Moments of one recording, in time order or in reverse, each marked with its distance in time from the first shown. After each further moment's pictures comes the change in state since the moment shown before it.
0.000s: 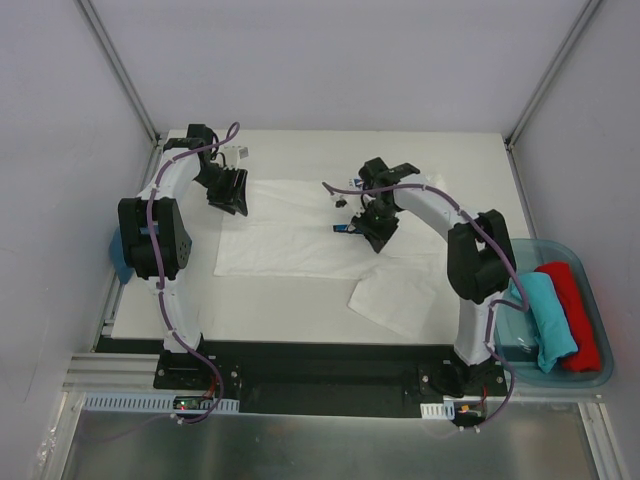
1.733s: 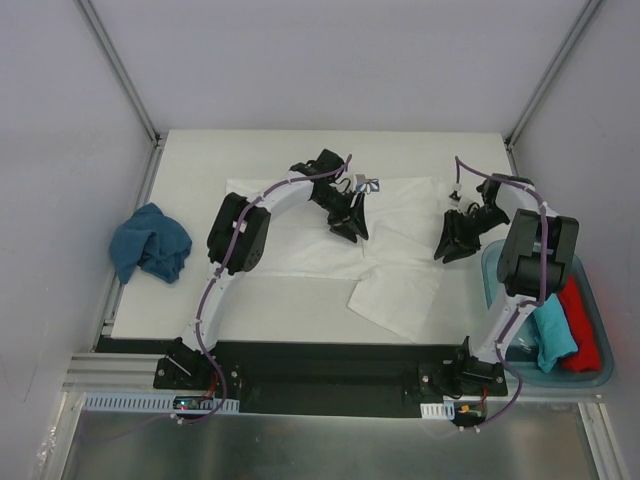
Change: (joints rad) left arm -0.560 0.393 0.272 0.307 0.389 -0.668; right arm -0.678 -0.062 -0.212 -0.103 -0.377 0.305
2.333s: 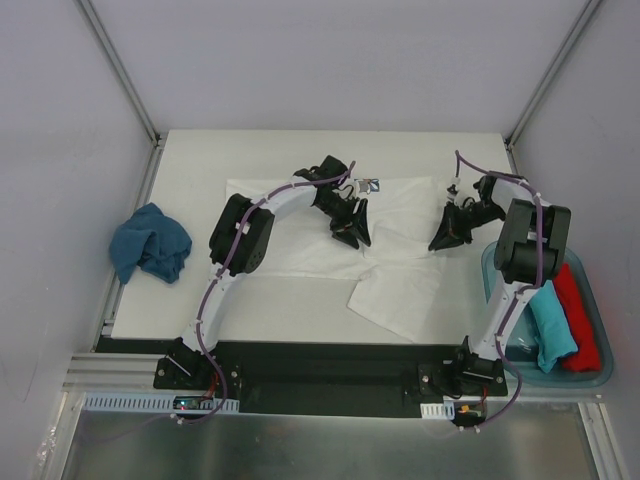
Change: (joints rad) left arm -0.032 0.001 -0.047 0.046 0.000 -0.025; right arm 0.001 0.147 0.082 0.060 -0.127 0.052
